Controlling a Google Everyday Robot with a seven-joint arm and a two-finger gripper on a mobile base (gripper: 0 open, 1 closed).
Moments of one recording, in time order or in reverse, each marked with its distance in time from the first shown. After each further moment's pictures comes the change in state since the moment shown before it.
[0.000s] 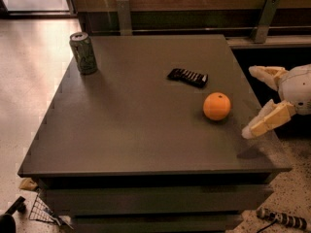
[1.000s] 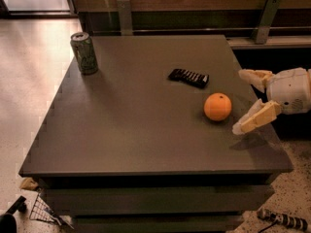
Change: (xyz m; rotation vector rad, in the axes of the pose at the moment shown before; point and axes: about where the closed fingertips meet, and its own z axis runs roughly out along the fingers) arm 0.010 -0.014 0.027 -0.043 -0.087 0.045
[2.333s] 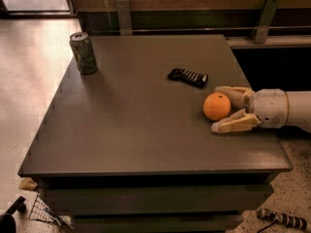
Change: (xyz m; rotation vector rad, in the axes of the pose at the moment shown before) arm 0.020 0.004 0.043 -0.080 -0.271 0.005
